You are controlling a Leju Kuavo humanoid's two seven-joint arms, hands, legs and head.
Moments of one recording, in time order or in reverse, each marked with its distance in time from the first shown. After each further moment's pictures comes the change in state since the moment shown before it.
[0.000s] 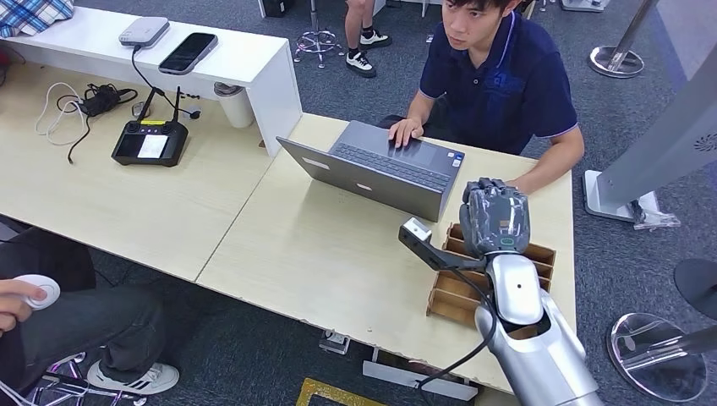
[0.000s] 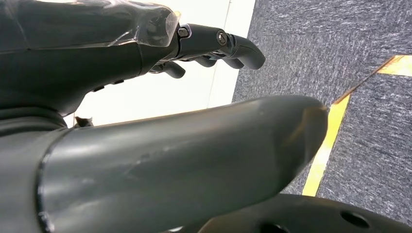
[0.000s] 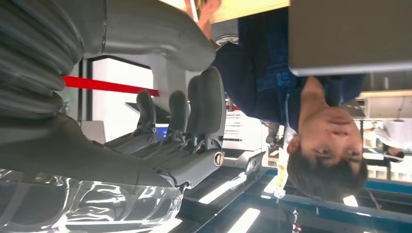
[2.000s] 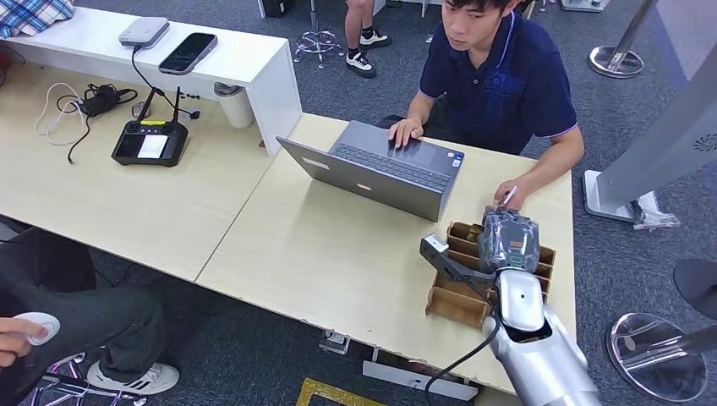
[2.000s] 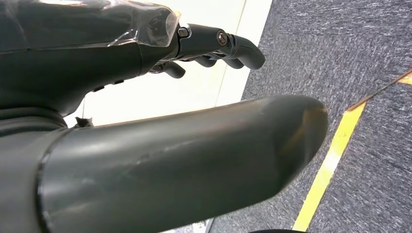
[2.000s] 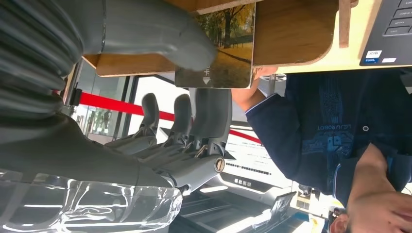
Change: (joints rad) left arm -0.002 -0.009 0.000 0.032 0.060 0.039 0.014; right arm -0.009 0.000 -0.047 0.249 0.007 -0.041 0.052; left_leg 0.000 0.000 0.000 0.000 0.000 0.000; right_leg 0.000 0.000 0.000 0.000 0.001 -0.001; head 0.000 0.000
